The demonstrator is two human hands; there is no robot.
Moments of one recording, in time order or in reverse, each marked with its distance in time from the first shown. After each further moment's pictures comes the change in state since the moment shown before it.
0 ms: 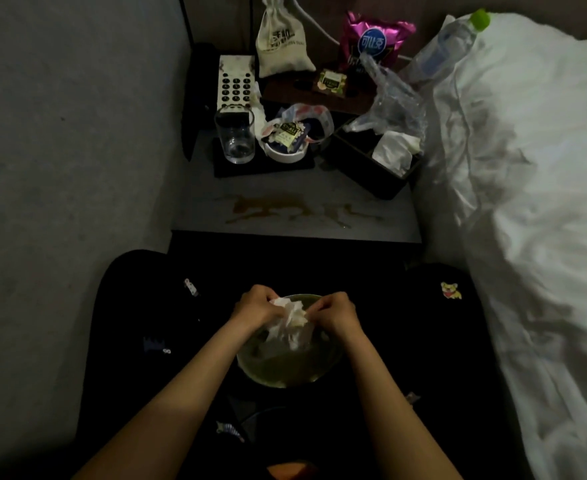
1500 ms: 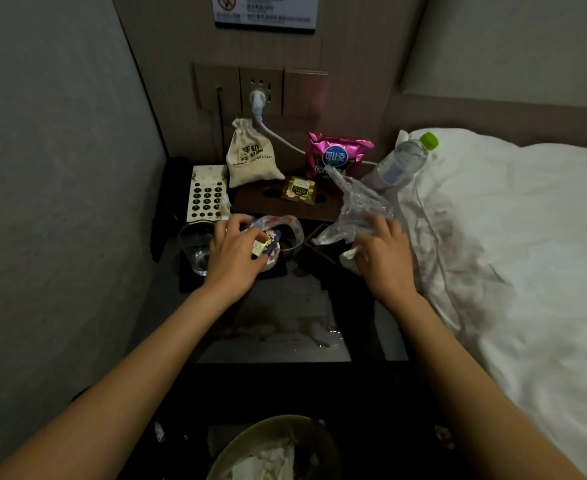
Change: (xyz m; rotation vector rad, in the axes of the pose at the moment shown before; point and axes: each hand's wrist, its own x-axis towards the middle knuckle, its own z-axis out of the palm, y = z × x) left_hand 0.100 0.185 -0.140 0.365 0.609 0.649; right_hand 0.111 -0.144 -0.209 -0.695 0.714 -0.748
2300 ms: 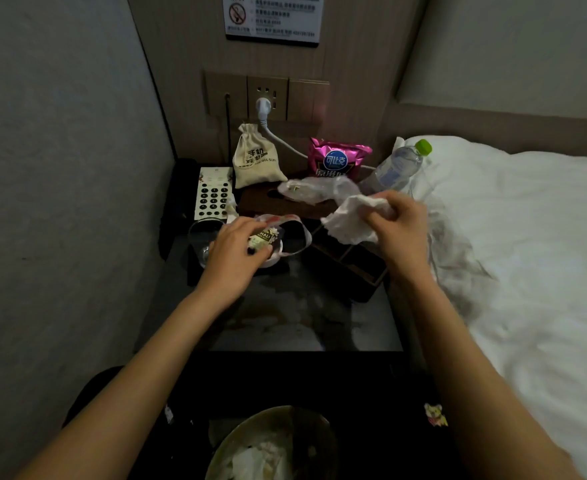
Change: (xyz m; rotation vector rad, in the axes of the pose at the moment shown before) left_hand -0.032 0.016 -0.047 -0.330 0.060 0.051; right_hand 0.000 -0.033 -0.070 0.960 0.311 0.151
